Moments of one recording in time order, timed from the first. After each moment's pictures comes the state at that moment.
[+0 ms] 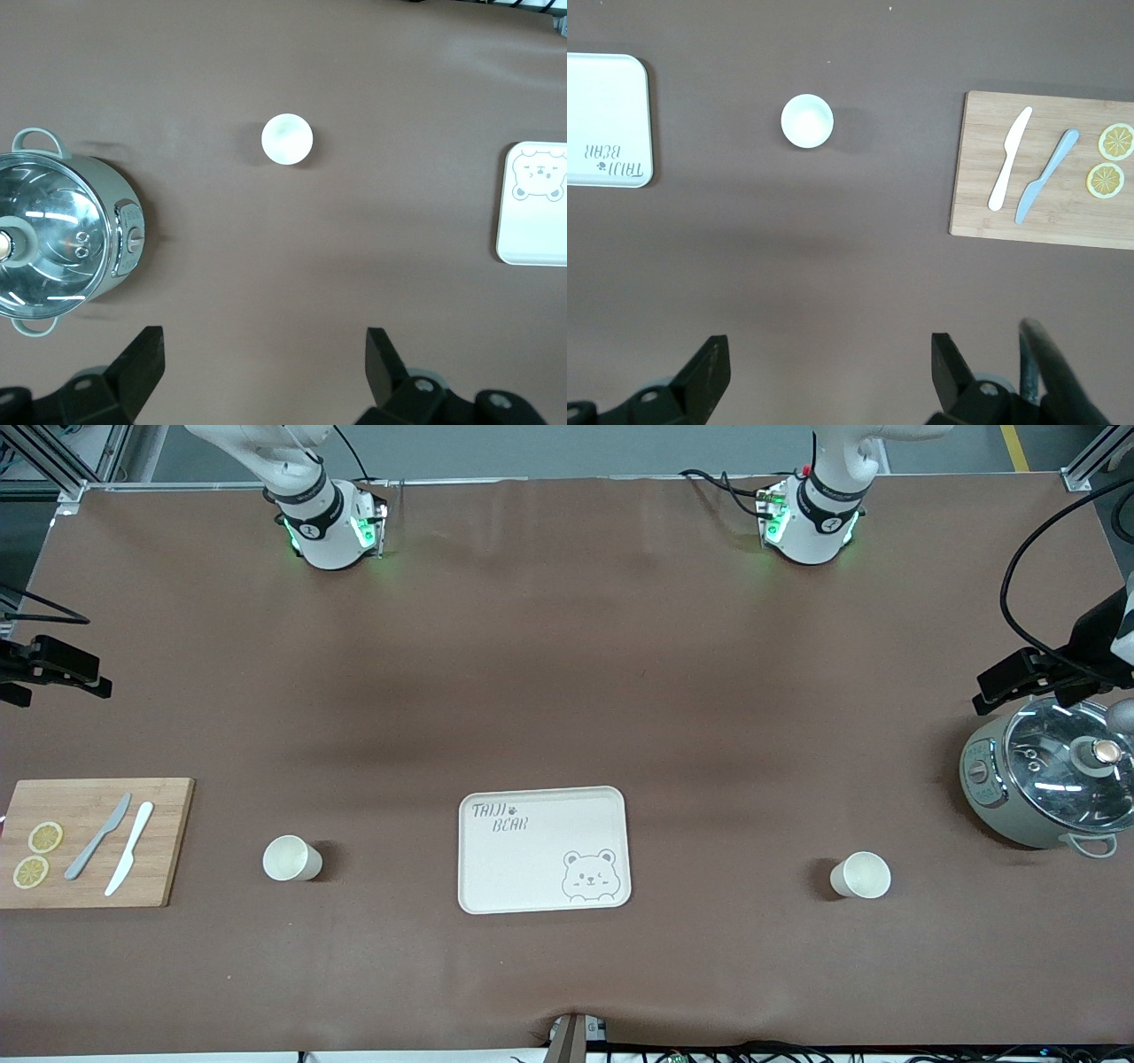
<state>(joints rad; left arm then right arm) -0.14 0.17 0.09 -1.33 -0.03 1.55 -0.14 -0.11 0.16 0.03 -1.35 0.02 1.46 -0.17</state>
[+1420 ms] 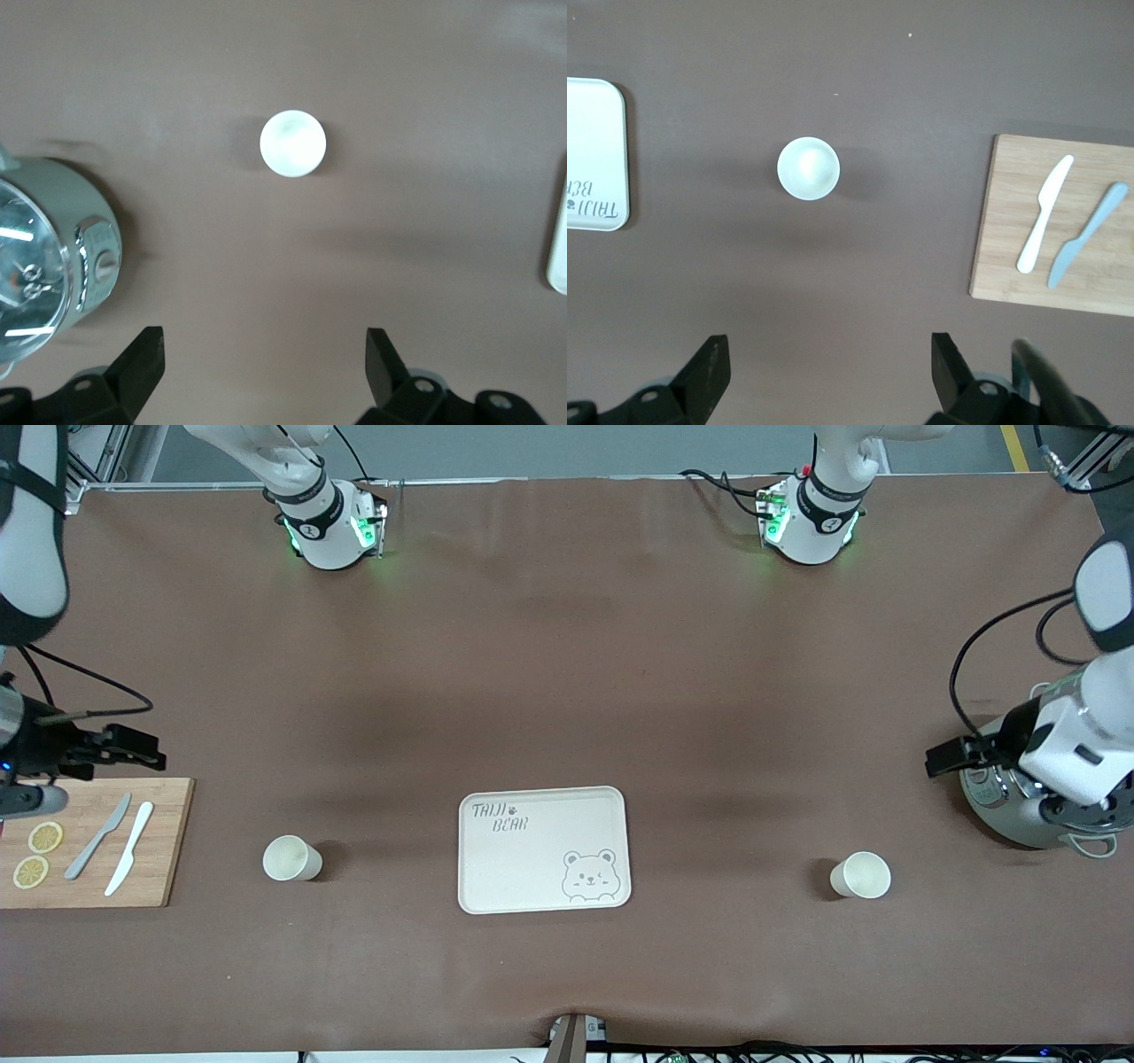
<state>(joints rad) -0.13 0.37 0.10 -1.34 -0.03 1.68 -0.14 -0.08 0.34 0.04 -1.36 0.02 1.66 -0.17</state>
